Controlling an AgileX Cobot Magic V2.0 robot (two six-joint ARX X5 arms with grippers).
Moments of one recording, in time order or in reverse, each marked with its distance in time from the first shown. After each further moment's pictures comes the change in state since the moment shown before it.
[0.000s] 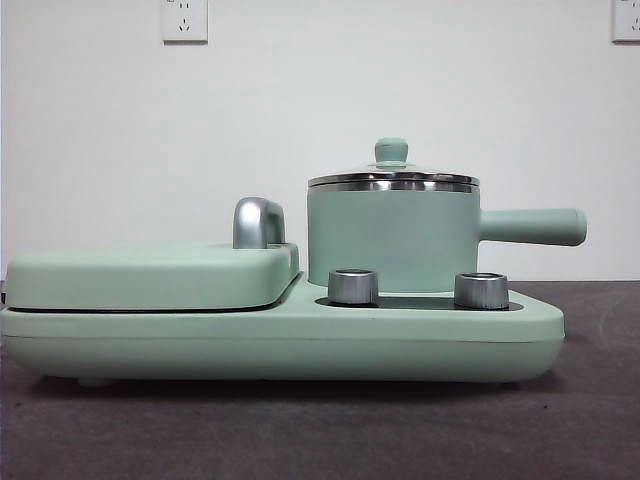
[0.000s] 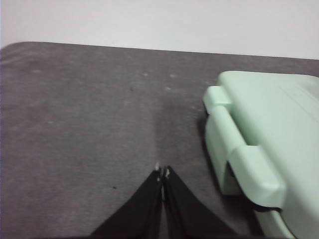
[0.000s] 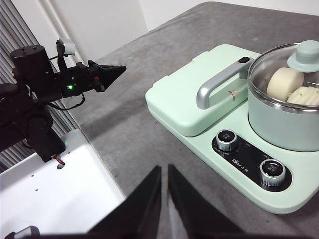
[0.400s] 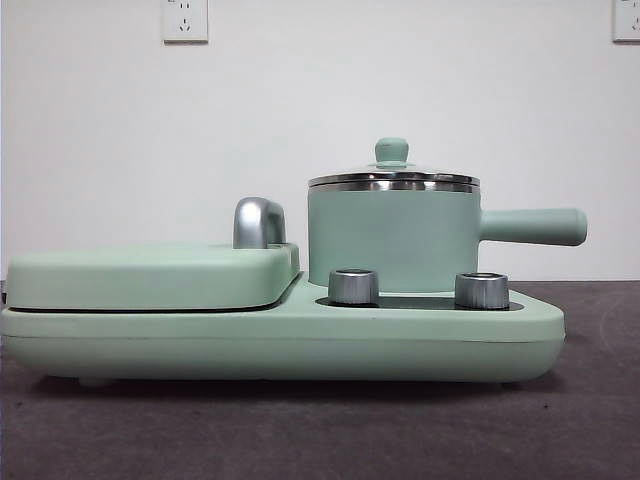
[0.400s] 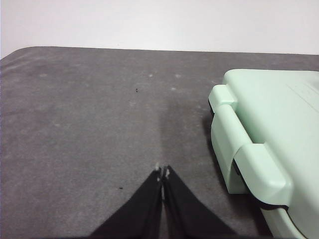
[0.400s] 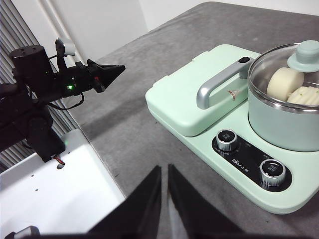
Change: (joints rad) left arm 0.000 0.000 0.000 0.000 -0.006 0.029; right arm 0.000 0.000 0.000 0.000 0.000 0.000
